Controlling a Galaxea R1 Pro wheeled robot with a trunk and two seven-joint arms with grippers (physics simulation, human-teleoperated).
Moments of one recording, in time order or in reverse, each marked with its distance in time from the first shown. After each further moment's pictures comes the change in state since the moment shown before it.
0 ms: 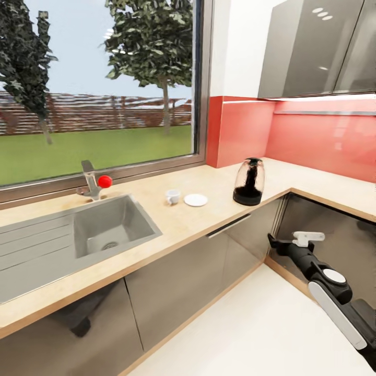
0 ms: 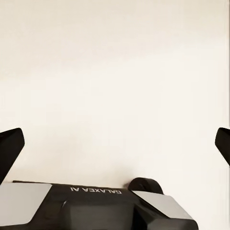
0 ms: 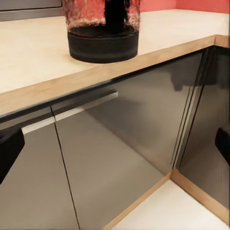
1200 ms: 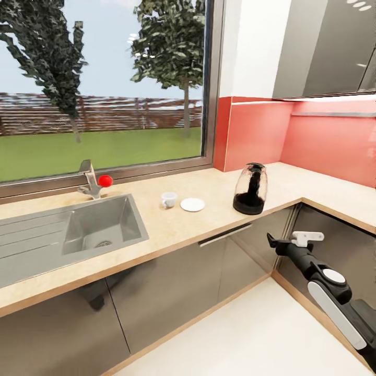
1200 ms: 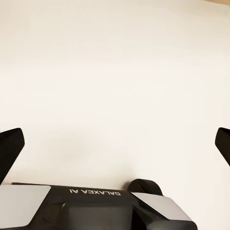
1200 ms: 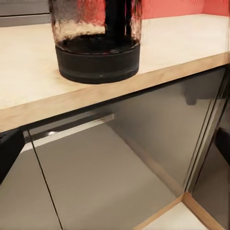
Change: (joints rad) left arm 0.000 0.000 0.002 0.000 0.000 0.000 0.000; right arm 0.000 0.002 0.000 -0.003 -0.001 -0.002 0.008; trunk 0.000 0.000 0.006
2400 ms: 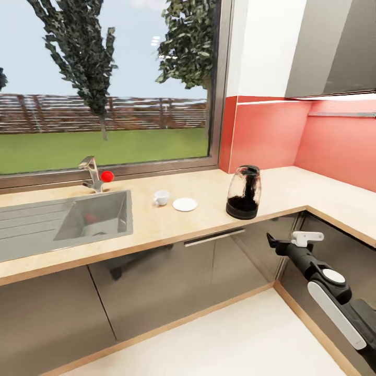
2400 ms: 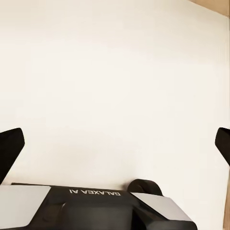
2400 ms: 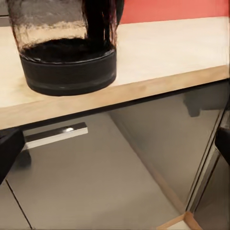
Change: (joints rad) left arm 0.000 0.000 0.000 -0.001 0.000 0.000 0.000; right arm 0.000 0.000 0.001 0.000 0.001 0.000 -0.001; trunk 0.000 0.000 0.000
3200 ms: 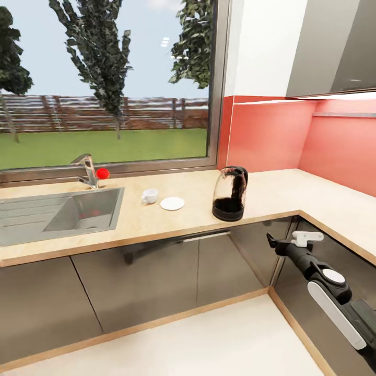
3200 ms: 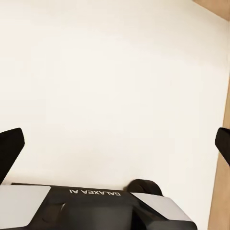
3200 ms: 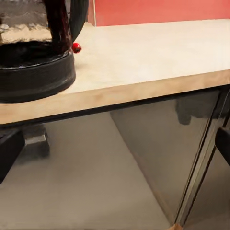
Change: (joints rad) left arm 0.000 0.000 0.000 0.000 0.000 0.000 0.000; right arm -0.001 0.000 0.001 -0.001 0.000 0.000 0.002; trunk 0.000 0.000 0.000
